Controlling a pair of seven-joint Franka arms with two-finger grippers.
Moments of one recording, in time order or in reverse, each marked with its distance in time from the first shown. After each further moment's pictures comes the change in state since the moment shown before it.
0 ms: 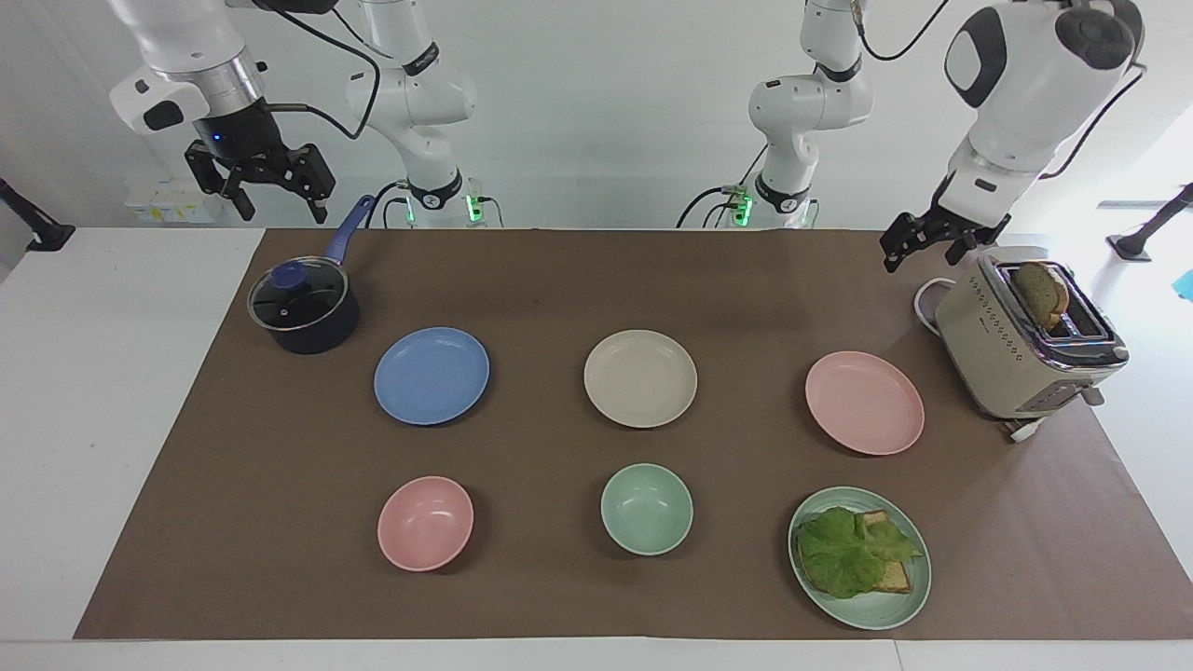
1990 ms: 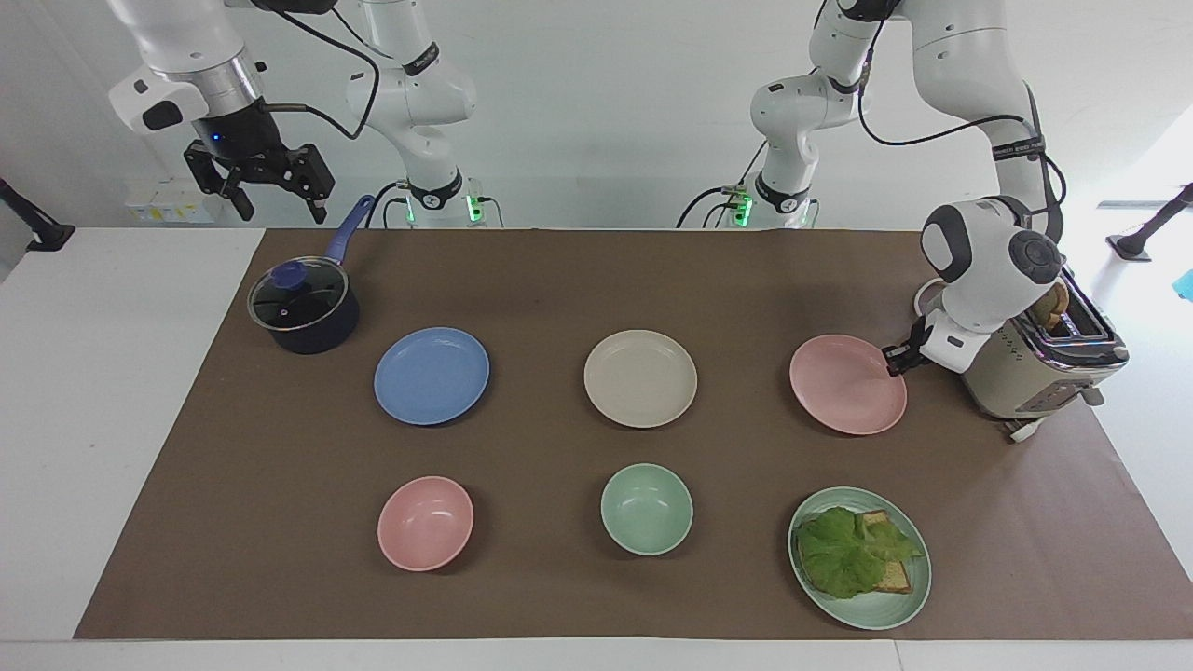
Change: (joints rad) left arm 0.099 0.283 -0.007 -0.145 -0.036 0.323 0.040; right arm 0.000 0.000 -0.001 0.000 0.000 0.000 0.000
